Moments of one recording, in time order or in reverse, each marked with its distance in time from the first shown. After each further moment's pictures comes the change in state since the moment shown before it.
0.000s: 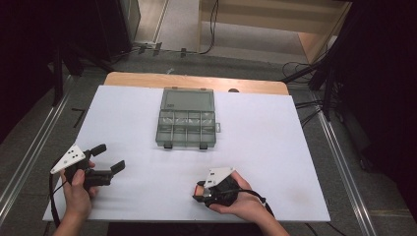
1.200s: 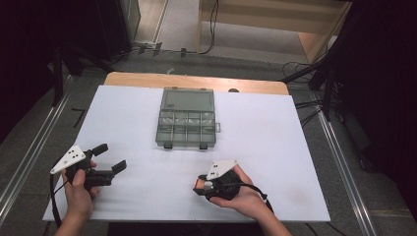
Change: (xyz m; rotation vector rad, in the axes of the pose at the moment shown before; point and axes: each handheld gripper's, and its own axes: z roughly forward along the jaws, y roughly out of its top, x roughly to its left) left arm -0.006 0.004 0.001 -0.017 -0.018 -0.008; right arm -0.011 0.009 -0.010 -0.037 -0.012 0.063
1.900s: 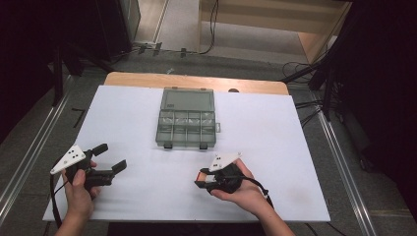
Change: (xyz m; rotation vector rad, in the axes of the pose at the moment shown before) left arm 0.000 0.000 0.000 -0.005 0.005 -0.004; right arm -0.013 0.007 -0.007 -0.020 -0.018 0.058
